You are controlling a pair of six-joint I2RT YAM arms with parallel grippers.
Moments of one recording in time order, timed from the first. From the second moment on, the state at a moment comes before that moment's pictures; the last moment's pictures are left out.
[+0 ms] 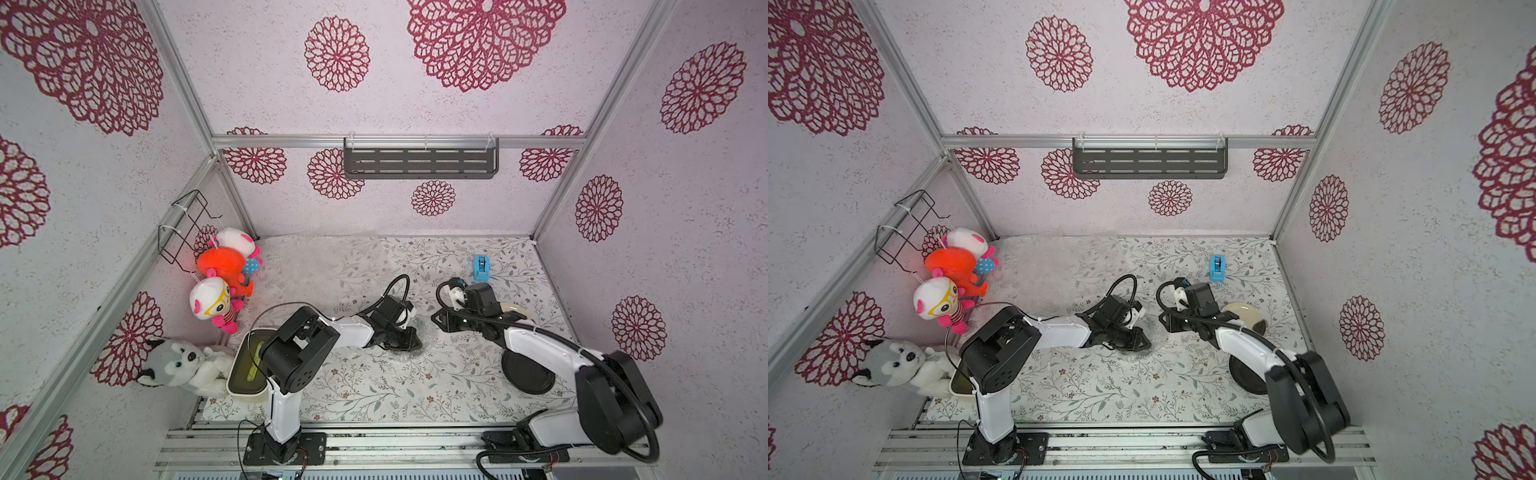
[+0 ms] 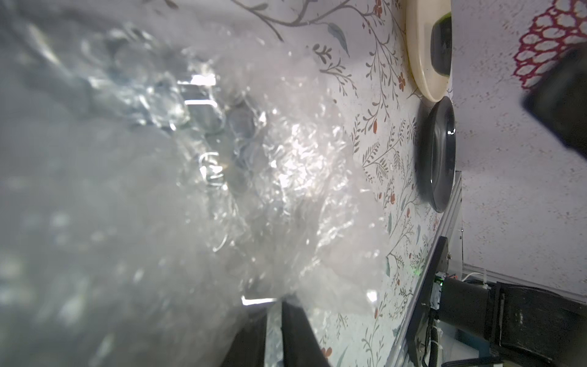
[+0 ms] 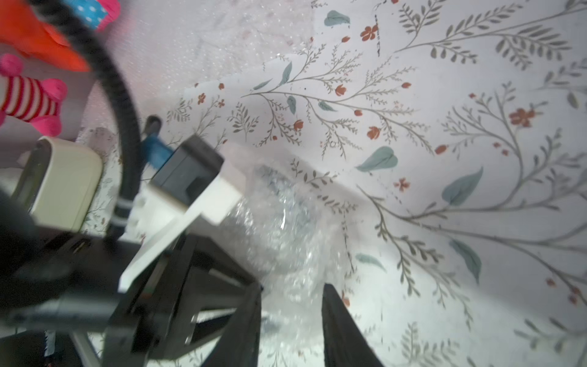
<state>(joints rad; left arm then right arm) -0.74 1.94 1.01 0.00 0.49 -0.58 0.46 1.30 0.69 -0.16 -0.33 0.35</state>
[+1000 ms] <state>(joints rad) -0.60 1.88 1.26 -0.31 0.37 -0.69 0.69 1.37 0.44 0.13 -0.43 0.44</state>
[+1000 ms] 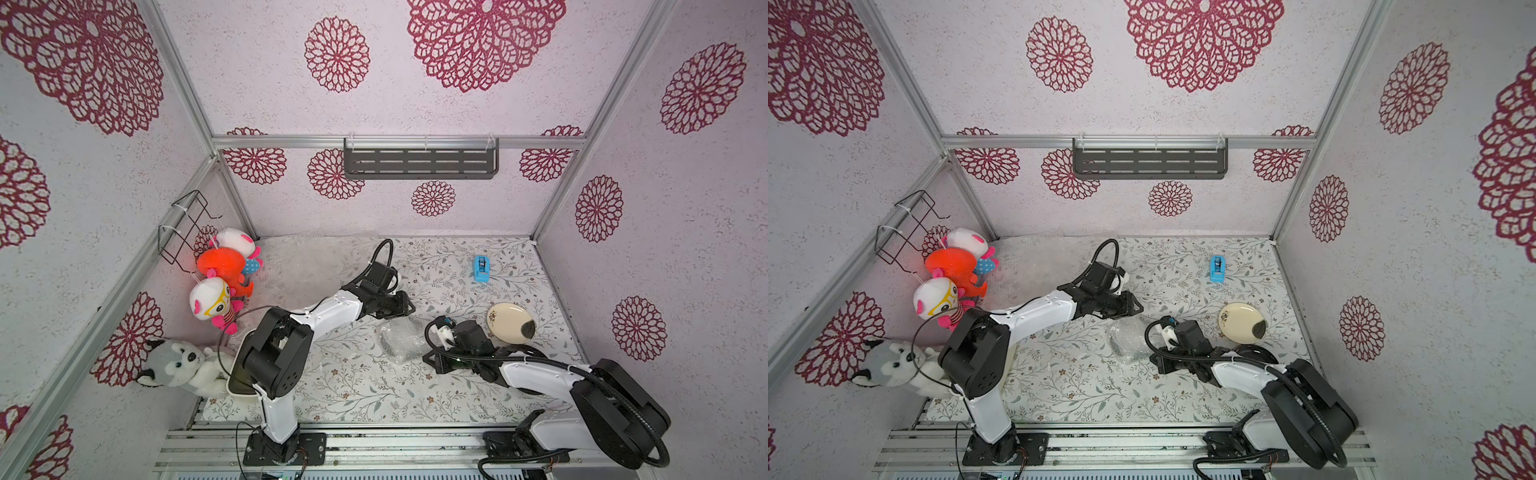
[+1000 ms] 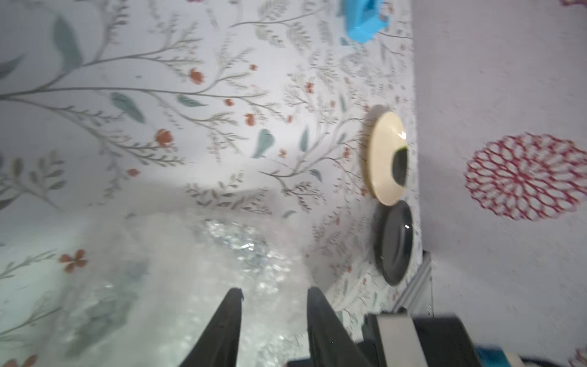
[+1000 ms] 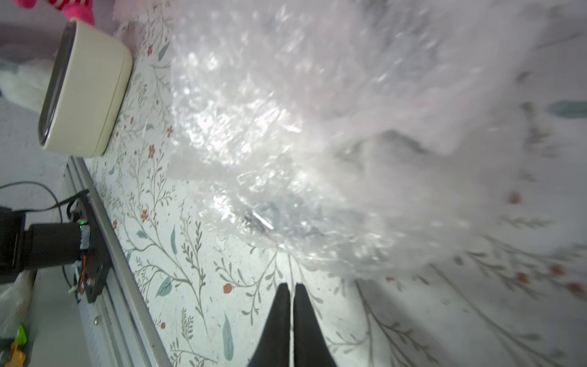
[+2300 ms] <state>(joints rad) -0.60 1.92 1.17 -0.34 0.31 -0.76 0.56 1.52 0.66 0.03 -0.42 1.04</state>
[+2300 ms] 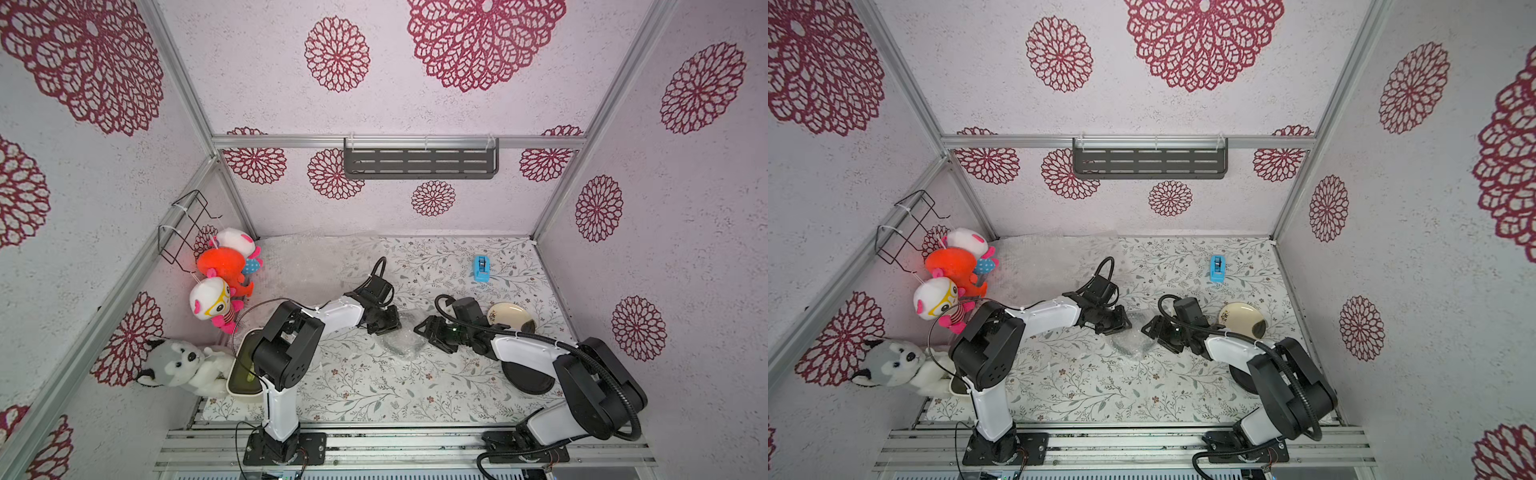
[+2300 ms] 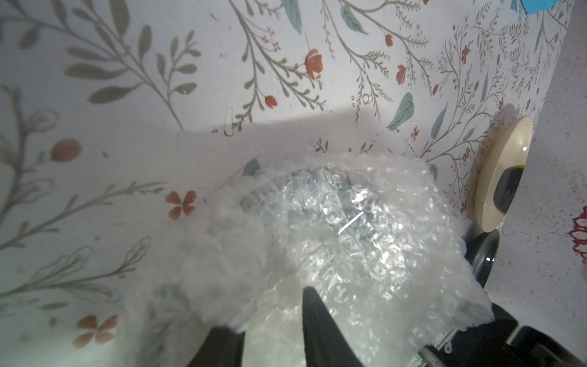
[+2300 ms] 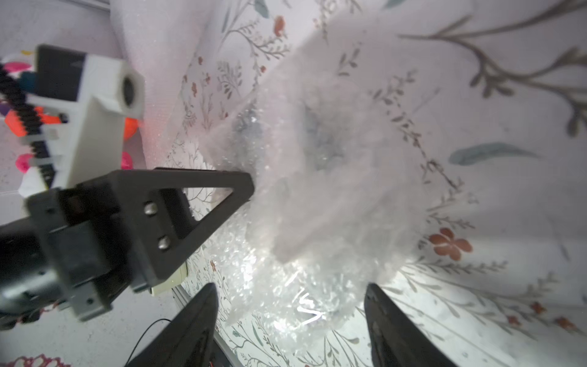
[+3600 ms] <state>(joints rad) -0.21 1.70 1.29 -0.43 0.06 -0.72 0.24 2.27 1.56 0.07 -0.20 0.89</state>
